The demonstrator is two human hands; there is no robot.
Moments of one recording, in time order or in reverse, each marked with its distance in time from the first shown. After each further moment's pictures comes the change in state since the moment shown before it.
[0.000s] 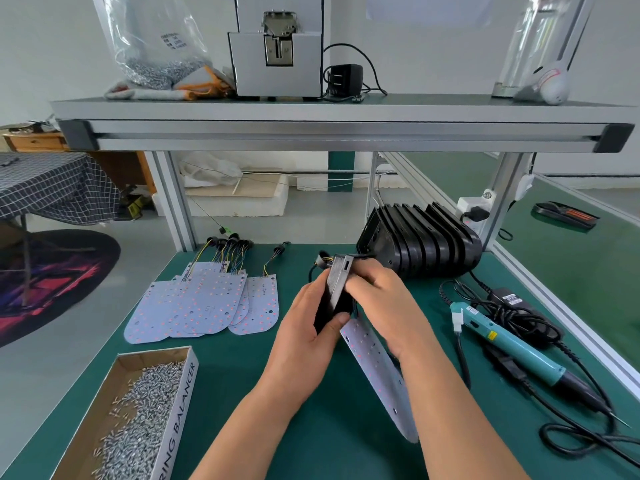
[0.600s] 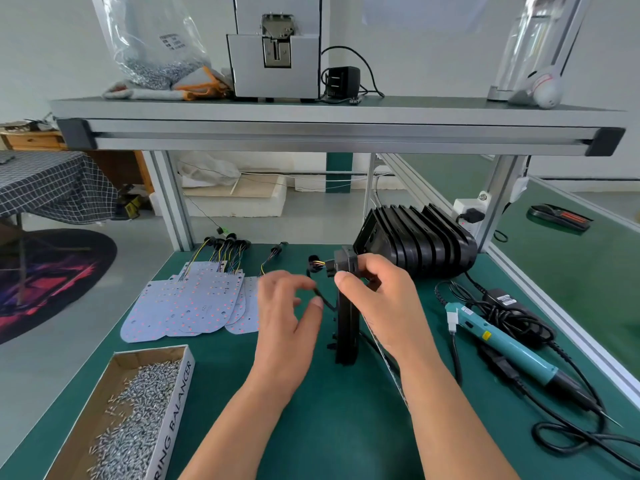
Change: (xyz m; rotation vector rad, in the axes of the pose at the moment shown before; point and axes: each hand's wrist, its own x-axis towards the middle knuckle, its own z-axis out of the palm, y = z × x) left_hand 0.003 0.000 -0.008 0.094 0.249 0.057; right_hand -0.020 -0.012 -0.003 -0.006 0.161 -0.123
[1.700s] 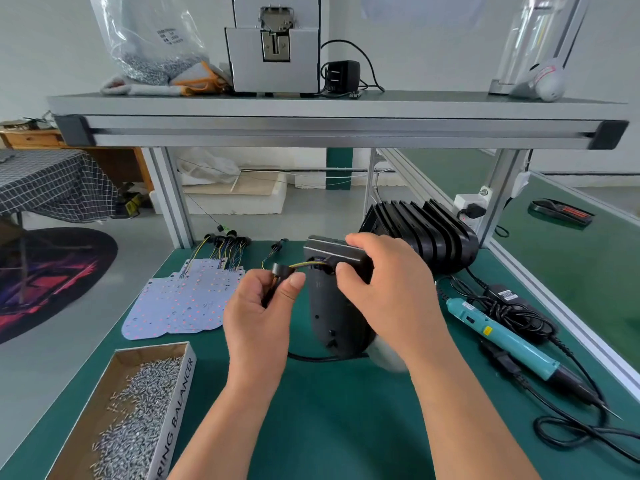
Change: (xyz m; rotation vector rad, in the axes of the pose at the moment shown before) left_hand 0.005 0.029 -0.024 -0.190 0.272 -0.160; right_hand 0.001 -0.033 -0.006 -0.666 0.070 -0.195
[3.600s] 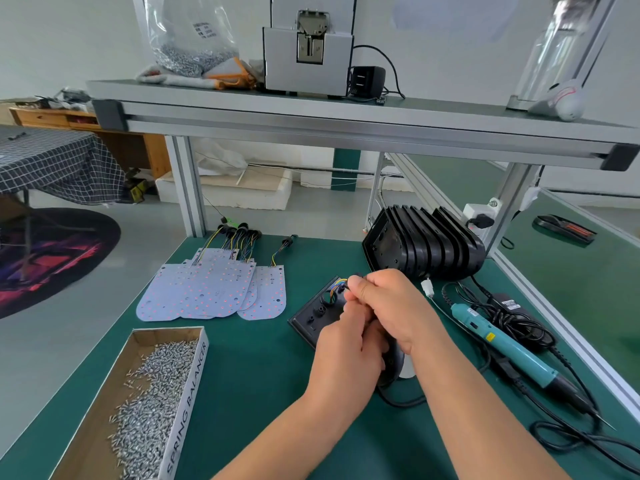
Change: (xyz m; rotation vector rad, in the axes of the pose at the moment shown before) left_hand -0.064 0.001 0.043 0.199 -0.506 -0.172; right_hand 0.000 0.025 0.032 0.593 -0.403 0.467
